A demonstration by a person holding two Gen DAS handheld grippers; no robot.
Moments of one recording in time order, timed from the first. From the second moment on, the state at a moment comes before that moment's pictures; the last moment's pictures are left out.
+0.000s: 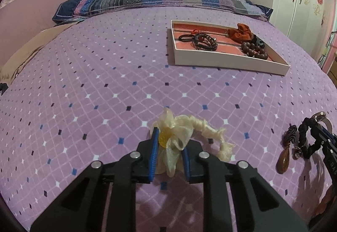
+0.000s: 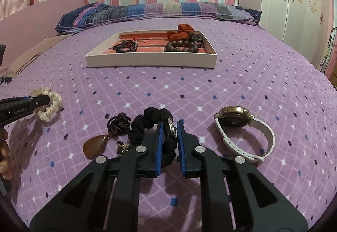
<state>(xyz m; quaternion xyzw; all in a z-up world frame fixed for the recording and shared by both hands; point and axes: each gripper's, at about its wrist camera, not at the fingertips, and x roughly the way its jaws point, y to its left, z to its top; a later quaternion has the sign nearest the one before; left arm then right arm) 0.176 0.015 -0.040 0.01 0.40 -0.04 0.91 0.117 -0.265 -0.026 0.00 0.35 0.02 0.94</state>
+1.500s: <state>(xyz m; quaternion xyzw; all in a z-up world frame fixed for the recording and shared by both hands) 0.285 -0.043 0.042 0.02 0.33 -0.05 0.94 0.253 -0.276 0.060 0.03 0.28 0.03 0.96</state>
